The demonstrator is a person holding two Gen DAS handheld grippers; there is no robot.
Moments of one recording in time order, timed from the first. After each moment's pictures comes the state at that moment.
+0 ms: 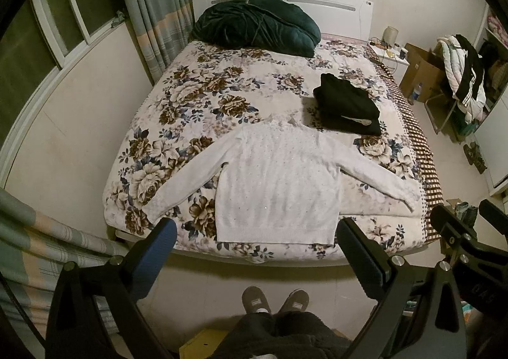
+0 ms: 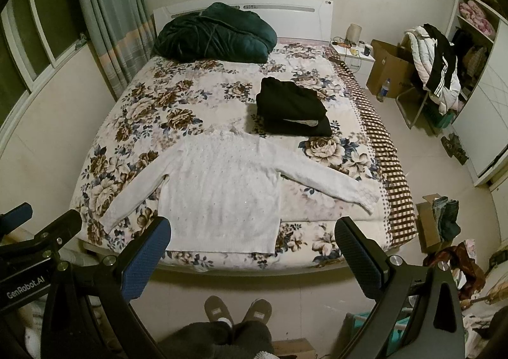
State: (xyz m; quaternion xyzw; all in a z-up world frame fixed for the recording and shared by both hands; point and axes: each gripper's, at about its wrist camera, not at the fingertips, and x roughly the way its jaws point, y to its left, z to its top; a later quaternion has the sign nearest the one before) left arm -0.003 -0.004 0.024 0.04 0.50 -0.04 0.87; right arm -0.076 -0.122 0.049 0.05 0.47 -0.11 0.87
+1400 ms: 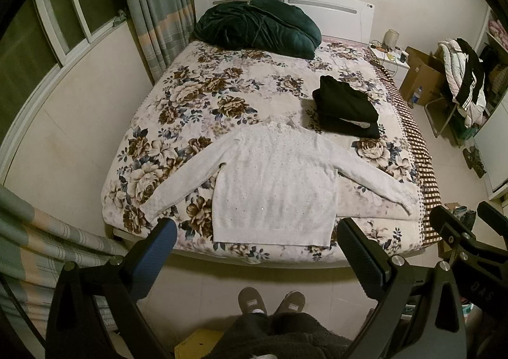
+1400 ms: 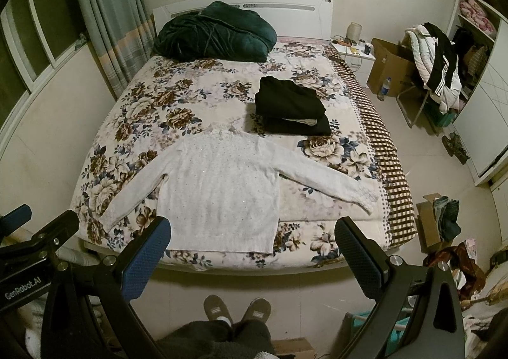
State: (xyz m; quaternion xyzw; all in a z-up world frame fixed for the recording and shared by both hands) left arm -0.004 -0.008 0.032 0.04 0.50 -0.04 0.87; right arm -0.074 -0.121 0.057 0.05 0.48 -0.11 0.87
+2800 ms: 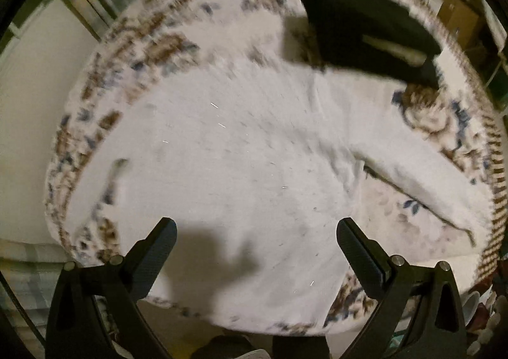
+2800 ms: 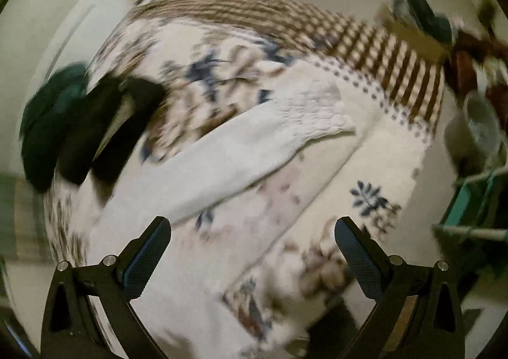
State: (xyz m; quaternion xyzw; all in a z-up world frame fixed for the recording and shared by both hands) left arm 0.254 -0.220 -0.352 0.10 0.61 -0.01 0.79; right arm 0.035 -0.571 -0.428 0.47 0.43 -0.33 0.70
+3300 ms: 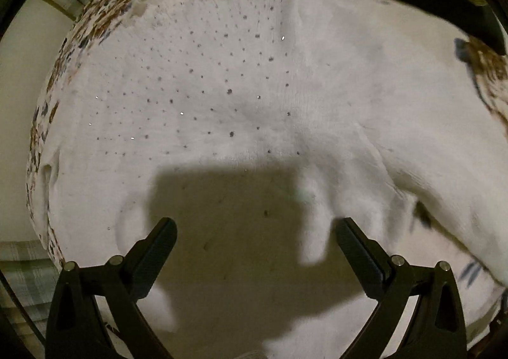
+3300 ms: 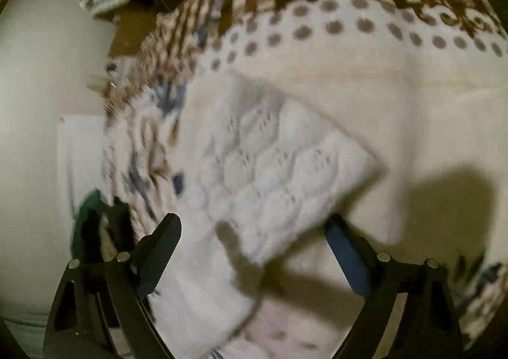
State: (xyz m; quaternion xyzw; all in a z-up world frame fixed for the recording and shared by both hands) left arm 0.325 -0.286 -0.511 0.12 0.65 0.04 0.75; right arm 0.014 -0.688 -0.628 0.66 0.21 -0.36 0.63
